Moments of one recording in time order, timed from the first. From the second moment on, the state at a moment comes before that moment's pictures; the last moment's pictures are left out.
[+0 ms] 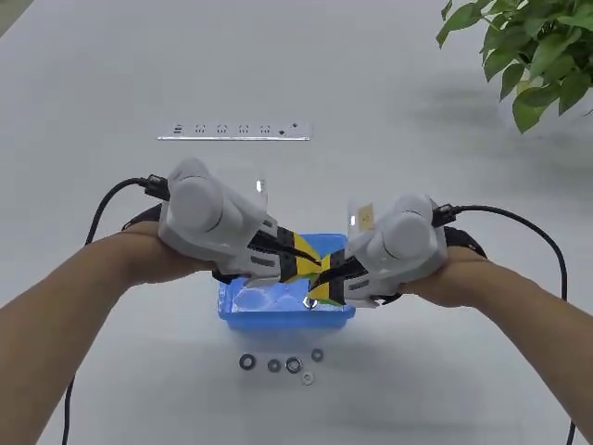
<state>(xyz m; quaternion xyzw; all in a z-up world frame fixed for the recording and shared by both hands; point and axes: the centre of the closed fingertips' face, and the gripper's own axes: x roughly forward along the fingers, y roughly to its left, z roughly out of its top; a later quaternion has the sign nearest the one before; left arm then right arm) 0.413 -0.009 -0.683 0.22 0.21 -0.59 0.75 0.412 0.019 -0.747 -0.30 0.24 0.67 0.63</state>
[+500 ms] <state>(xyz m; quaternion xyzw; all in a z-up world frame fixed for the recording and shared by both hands) 0.411 -0.009 -0.667 0.20 0.22 -0.59 0.75 0.412 0.013 -0.733 -0.30 0.24 0.65 0.65</state>
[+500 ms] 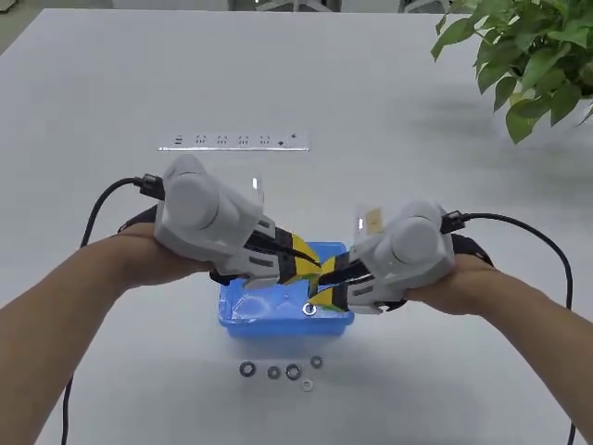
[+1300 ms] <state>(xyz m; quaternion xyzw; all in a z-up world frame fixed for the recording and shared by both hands) 0.398 -0.011 -0.641 0.20 0.20 -0.58 0.76 0.387 -0.018 -0.704 -0.24 0.24 0.61 0.72</state>
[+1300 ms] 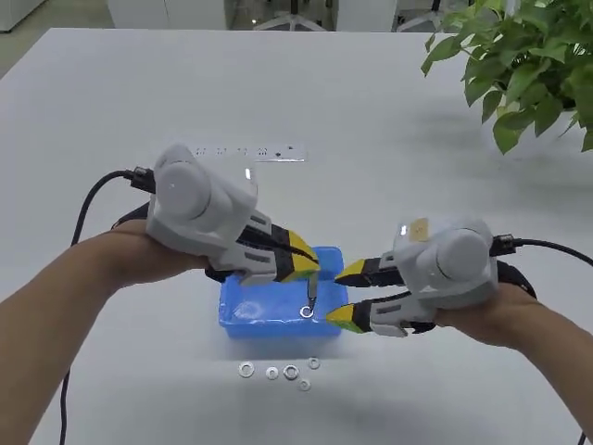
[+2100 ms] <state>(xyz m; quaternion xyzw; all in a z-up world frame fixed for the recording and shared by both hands) 0.374 -0.015 -0.627 0.20 0.20 -0.60 0.75 0.356 -0.032 -0.704 -0.23 0.25 0.61 0.72</state>
